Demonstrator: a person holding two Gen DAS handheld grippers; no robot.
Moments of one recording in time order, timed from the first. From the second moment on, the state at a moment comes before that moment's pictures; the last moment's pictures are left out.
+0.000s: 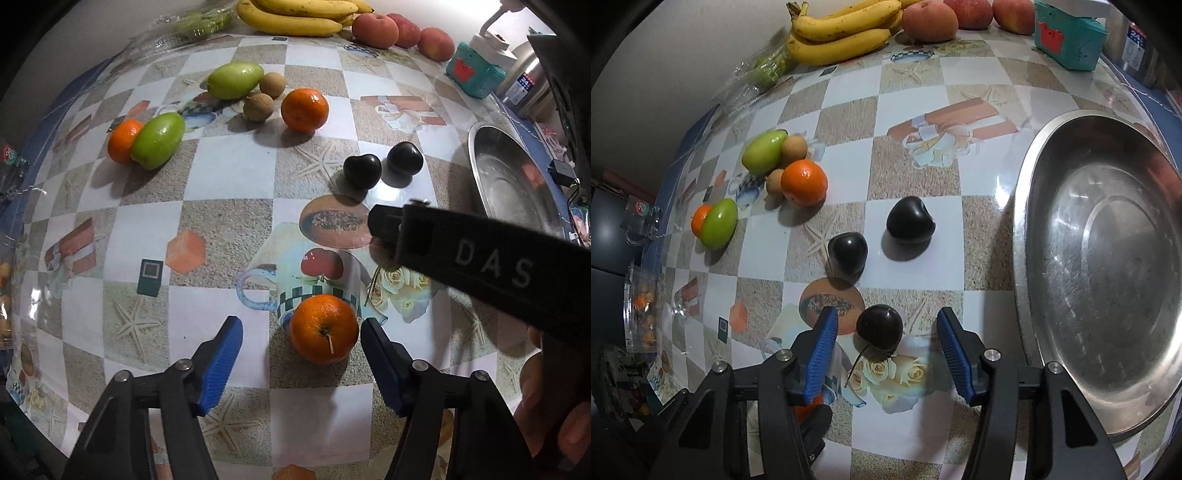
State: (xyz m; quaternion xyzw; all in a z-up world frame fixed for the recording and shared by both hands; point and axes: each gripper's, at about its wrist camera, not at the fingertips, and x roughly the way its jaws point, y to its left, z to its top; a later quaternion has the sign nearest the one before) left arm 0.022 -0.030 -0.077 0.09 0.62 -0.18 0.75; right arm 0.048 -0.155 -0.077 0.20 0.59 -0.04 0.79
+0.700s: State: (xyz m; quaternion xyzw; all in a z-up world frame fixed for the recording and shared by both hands) left arm 0.029 -0.041 -0.076 0.08 0.62 -0.20 0.75; right arm 0.053 -0.144 -0.080 0.17 0.59 -0.04 0.79
